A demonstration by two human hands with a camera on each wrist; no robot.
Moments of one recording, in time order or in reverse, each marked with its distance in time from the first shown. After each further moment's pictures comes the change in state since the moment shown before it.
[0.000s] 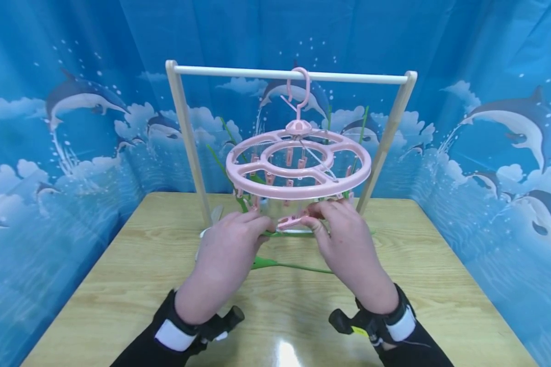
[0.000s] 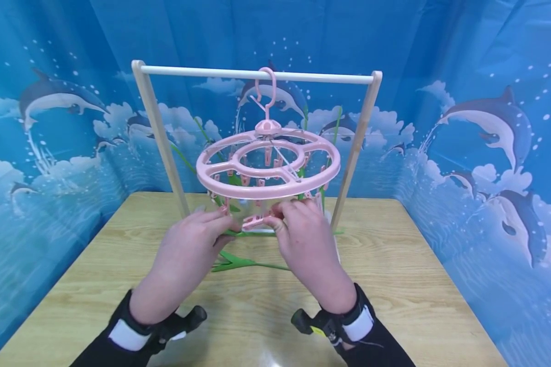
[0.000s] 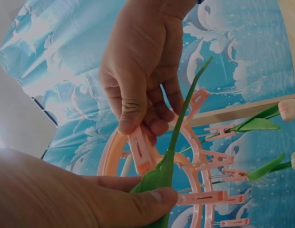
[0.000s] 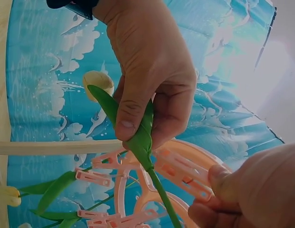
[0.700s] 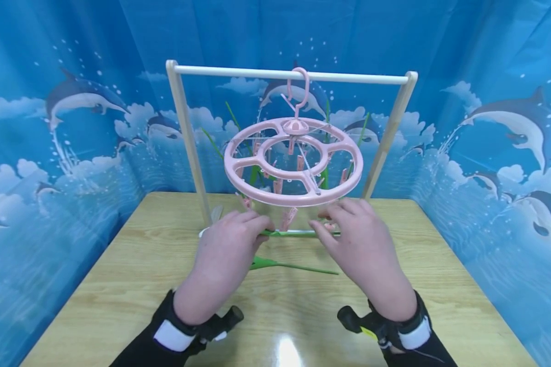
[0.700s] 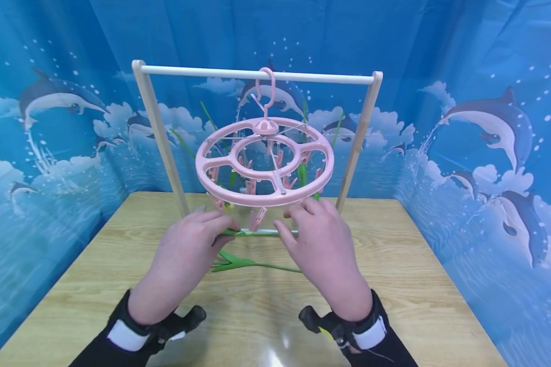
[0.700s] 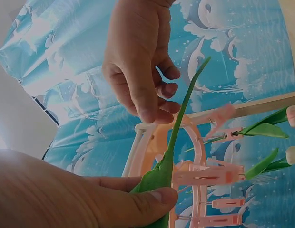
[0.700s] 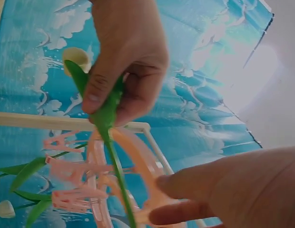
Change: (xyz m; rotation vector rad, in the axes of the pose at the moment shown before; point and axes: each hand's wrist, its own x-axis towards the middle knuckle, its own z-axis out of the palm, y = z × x) left_hand 0.001 0.000 -0.002 0.008 -0.025 -0.024; right_hand -0.001 0.004 -0.022 -0.230 -0.105 0.046
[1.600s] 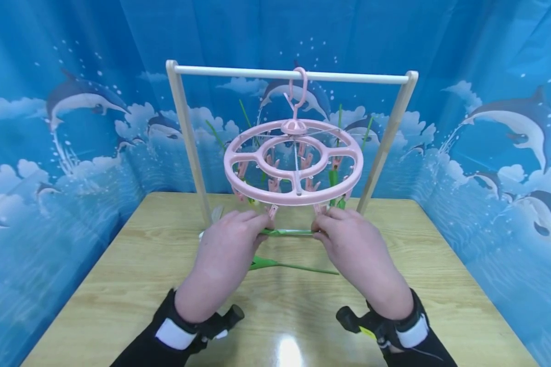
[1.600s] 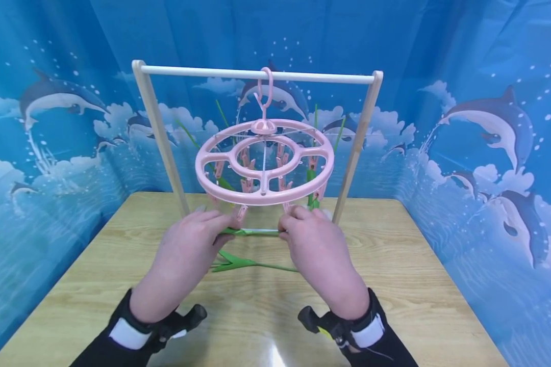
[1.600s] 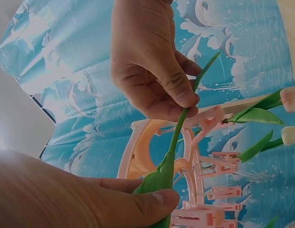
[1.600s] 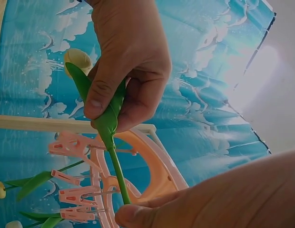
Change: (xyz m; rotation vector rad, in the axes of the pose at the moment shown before) left_hand 0.002 -0.002 0.003 -0.005 -0.003 -0.005; right_hand 0.001 -0.001 0.008 -0.026 -0.216 -0.017
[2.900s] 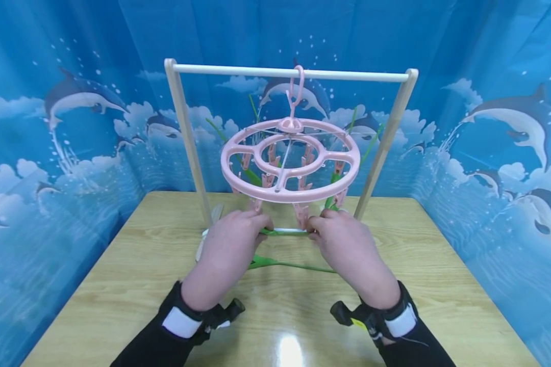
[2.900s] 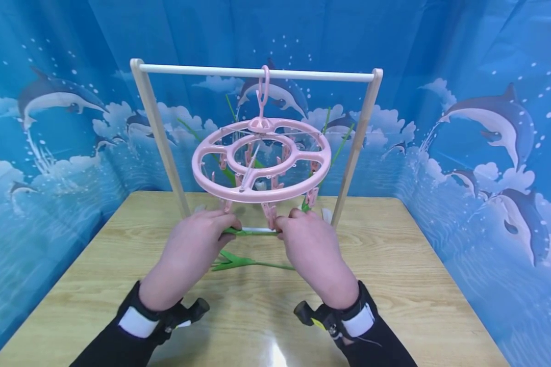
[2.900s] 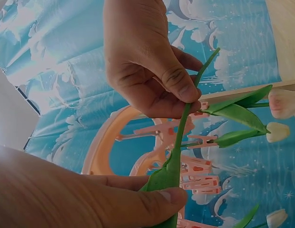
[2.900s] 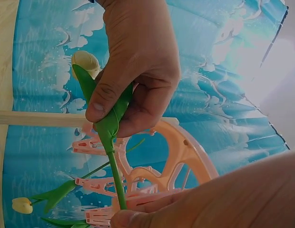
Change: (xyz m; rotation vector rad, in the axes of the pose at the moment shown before) left_hand 0.011 -0.004 0.016 0.030 -0.150 -0.083; right_hand 0.011 0.003 0.019 -0.094 -0.114 0.032
